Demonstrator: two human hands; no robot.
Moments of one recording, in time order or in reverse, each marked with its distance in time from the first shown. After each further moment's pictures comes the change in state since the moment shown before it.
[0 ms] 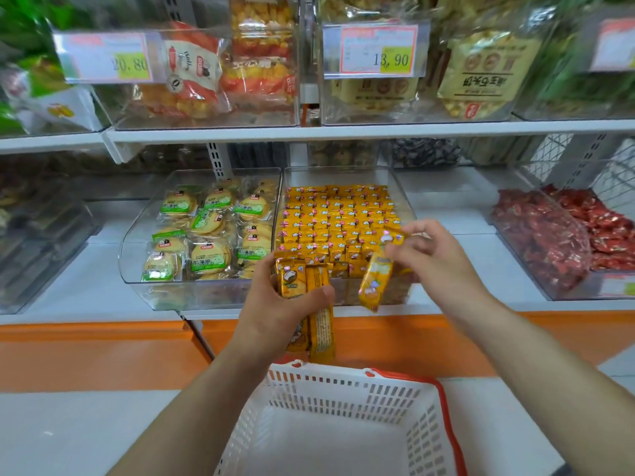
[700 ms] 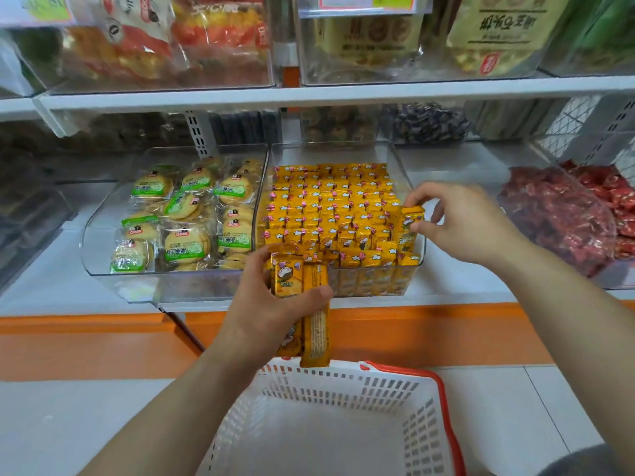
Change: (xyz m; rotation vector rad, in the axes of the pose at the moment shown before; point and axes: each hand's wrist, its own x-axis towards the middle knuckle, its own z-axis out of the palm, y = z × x) left_hand 0.016 -0.018 0.009 0.090 0.002 -0.068; right_hand 0.080 0.019 -0.059 -0.982 -0.054 -0.358
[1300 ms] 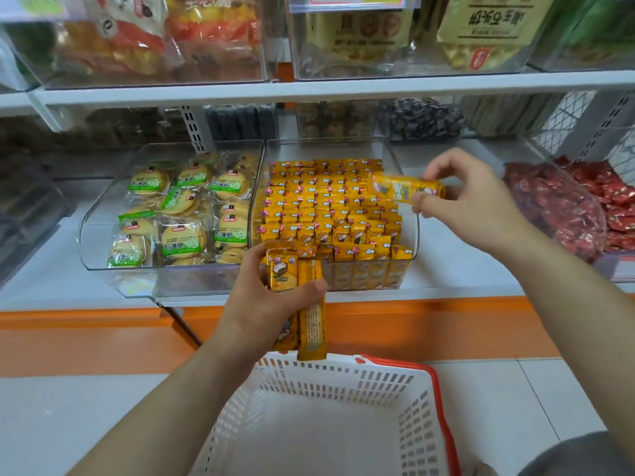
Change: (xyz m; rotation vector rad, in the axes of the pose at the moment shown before) left_hand -0.003 0.000 0.003 -0.009 0.016 -0.015; right_hand -0.007 -0.010 -0.017 0.558 0.130 0.119
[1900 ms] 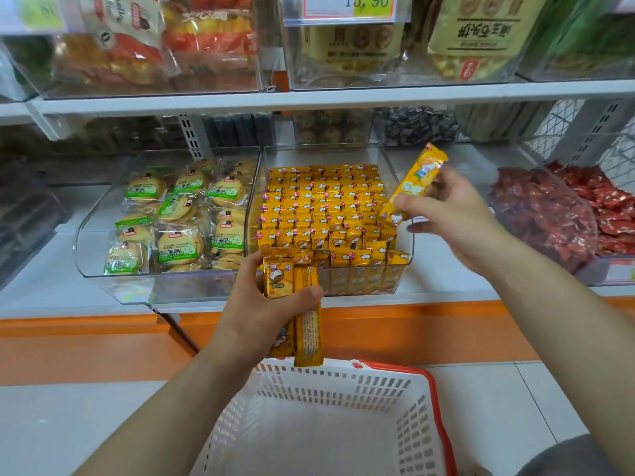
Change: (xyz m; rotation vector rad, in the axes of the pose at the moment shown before) left_hand 0.000 0.000 0.002 -0.029 -0.004 -0.029; right_hand 0.000 0.000 0.015 0.397 -0.044 0.226
